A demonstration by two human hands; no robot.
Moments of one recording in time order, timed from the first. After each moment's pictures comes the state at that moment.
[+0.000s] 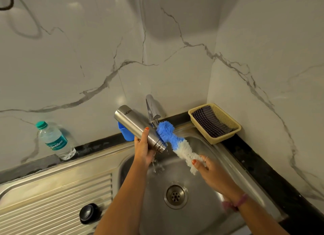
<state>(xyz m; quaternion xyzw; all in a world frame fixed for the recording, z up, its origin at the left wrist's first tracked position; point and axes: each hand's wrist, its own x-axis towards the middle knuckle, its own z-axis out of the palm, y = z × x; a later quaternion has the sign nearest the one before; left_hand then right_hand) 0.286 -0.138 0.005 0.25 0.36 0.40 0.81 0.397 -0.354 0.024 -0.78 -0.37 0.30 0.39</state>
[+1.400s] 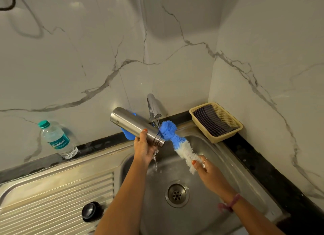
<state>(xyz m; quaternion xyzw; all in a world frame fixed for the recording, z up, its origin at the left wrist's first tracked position) 0.282 -0.133 0.006 0.23 0.37 0.39 0.81 0.390 -0.350 0.003 -0.78 -0.37 0.29 0.42</state>
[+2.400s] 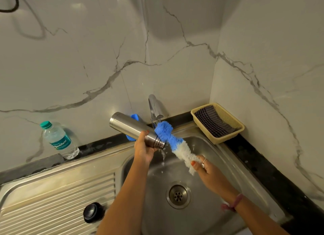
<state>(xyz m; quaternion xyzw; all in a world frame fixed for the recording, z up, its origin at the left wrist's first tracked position) 0.278 -0.133 0.010 0.19 0.37 0.38 0.82 0.392 -0.348 0.001 -0.77 -0.40 0.28 0.41</state>
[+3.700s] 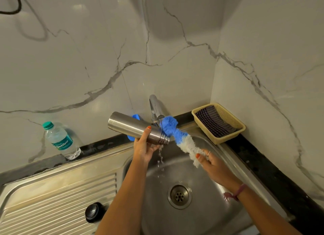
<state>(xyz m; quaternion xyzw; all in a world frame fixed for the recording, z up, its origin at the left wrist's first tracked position) 0.273 -0.129 0.015 0.24 0.37 0.38 0.81 0.411 -0.343 0.013 -0.76 -0.39 0.30 0.42</state>
